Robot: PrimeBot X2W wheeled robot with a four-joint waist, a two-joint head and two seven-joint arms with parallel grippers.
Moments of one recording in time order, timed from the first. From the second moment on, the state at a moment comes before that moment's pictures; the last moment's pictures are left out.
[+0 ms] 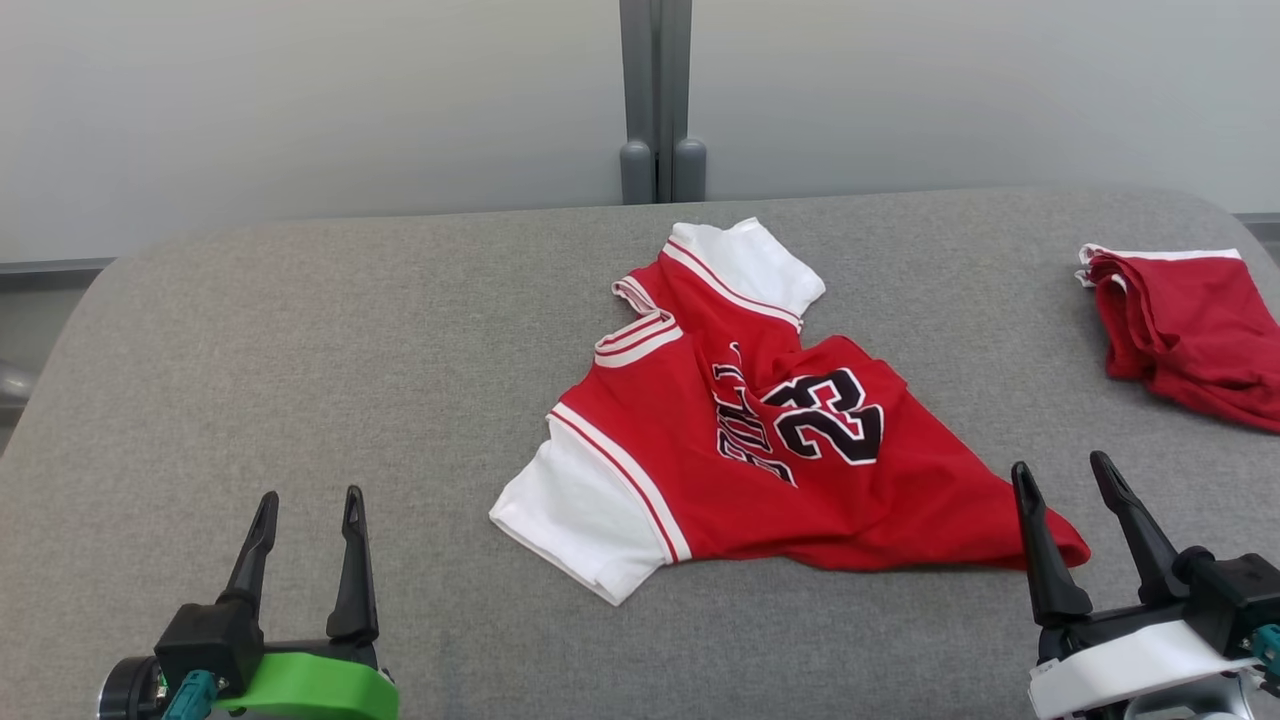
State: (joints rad) left arm 0.02 0.08 -0.03 0.17 -0.20 -0.06 -0.26; right arm 0.12 -0.16 0.00 -0.03 0.24 0.13 -0.21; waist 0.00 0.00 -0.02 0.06
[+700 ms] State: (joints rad) left arm 0.02 0.10 -0.05 0.16 -0.22 -0.05 -0.26; right arm 0.13 -0.16 0.01 -0.05 0.23 0.13 -0.20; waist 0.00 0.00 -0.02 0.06
